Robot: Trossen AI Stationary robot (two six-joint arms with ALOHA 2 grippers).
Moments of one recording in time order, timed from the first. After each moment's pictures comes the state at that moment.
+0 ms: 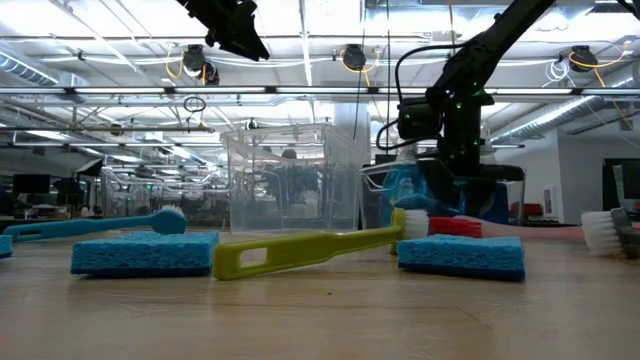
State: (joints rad) left arm 0.56 1.28 1.33 -0.44 -0.14 0.26; right arm -0.61 1.72 0.90 -0.73 -0.01 -1.07
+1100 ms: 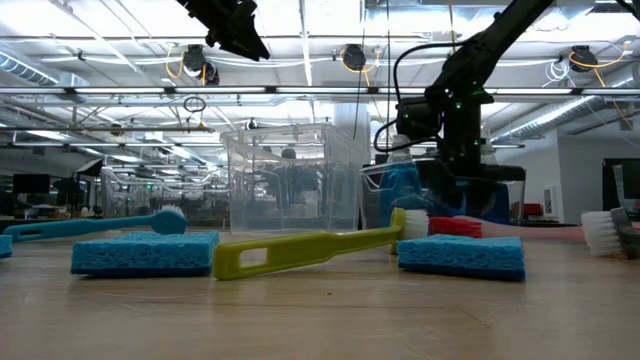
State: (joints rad) left arm 0.56 1.28 1.33 -0.44 -0.13 0.26; right arm -0.60 1.72 0.90 -0.74 0.07 -1.03
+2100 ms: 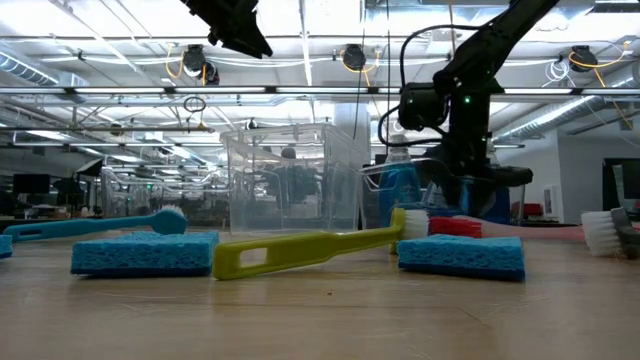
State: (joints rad) left arm 0.53 1.28 1.33 -0.44 -0.13 0.25; right arm -0.51 1.62 0.90 -0.69 0.33 -1.12
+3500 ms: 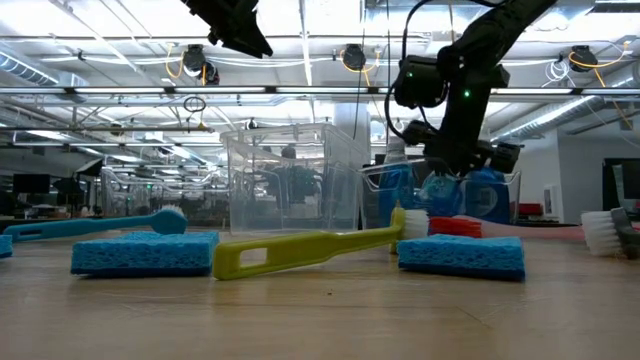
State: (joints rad) left arm 0.53 1.28 1.33 -0.44 -0.13 0.26; right arm -0.38 1.55 0.90 -0.59 0.88 -1.44
